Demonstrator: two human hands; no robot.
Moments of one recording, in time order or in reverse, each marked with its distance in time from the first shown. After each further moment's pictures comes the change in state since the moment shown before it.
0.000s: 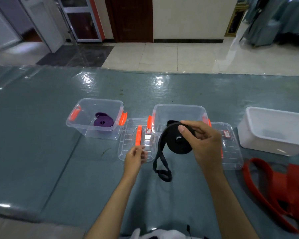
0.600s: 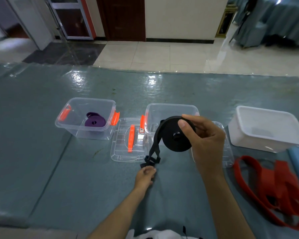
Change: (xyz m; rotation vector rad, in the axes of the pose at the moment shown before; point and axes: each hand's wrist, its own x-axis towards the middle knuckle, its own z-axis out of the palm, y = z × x) left_hand -0.003 -0.093 0.050 0.074 -0.095 -0.334; right_hand -0.001 -0.029 -0.003 0.091 0.117 -0.034
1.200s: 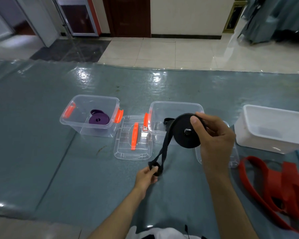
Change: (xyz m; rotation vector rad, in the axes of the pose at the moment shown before) left_hand 0.004 -0.010 -0.010 -0.174 -0.064 -0.002; right_hand 0.004 0.019 -0.009 -0.026 0.161 0.084
